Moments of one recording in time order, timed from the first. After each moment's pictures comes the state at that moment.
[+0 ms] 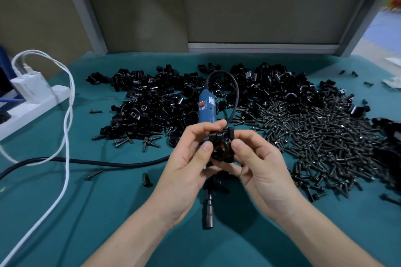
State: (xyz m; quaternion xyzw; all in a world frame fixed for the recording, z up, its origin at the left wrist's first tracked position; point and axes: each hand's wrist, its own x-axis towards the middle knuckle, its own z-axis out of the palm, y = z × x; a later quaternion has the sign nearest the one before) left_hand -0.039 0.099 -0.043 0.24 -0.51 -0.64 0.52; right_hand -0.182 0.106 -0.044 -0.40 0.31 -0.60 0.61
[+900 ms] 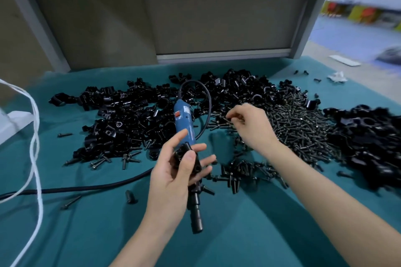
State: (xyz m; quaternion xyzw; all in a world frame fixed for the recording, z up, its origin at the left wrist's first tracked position) left_hand -0.044 0.103 -0.051 0.29 -0.48 -0.60 0.57; right_hand -0.251 0.031 -0.033 -0.66 0.69 -0.29 0.03
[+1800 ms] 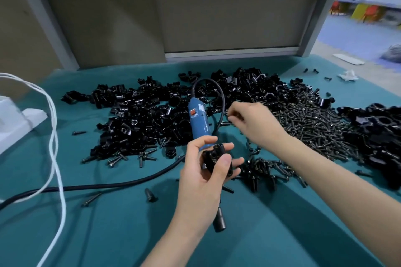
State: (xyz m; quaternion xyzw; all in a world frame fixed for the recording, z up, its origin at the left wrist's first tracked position) left_hand -0.047 0.106 -0.054 0.26 -0.51 -0.61 0.54; right_hand -0.222 0.026 -0.017 -0.74 0.64 -0.20 -0.01
